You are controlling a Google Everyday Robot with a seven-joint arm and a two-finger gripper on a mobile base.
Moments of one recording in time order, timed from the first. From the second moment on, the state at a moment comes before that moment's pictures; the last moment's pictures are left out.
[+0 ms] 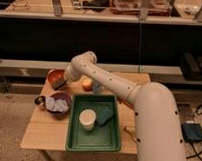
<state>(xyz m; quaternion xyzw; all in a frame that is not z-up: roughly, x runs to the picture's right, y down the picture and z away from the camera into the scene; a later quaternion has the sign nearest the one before) -0.181 -0.035 0.896 -0.07 -0.29 -0.27 0.92</state>
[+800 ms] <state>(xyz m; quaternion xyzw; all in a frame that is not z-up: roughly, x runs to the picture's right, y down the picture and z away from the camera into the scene) -0.167 -0.083 0.920 -0.04 -0.27 -0.23 0.93</state>
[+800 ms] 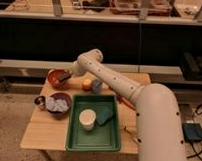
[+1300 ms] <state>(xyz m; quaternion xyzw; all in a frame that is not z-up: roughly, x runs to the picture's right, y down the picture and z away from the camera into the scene) -0.170 -0.115 0.948 -0.04 -0.28 -0.23 0.93</state>
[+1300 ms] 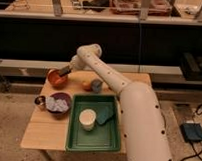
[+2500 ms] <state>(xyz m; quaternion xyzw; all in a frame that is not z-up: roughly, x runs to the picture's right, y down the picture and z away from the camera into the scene) -0.210 -0.142 0.988 -0.06 -0.30 -0.25 0.92</state>
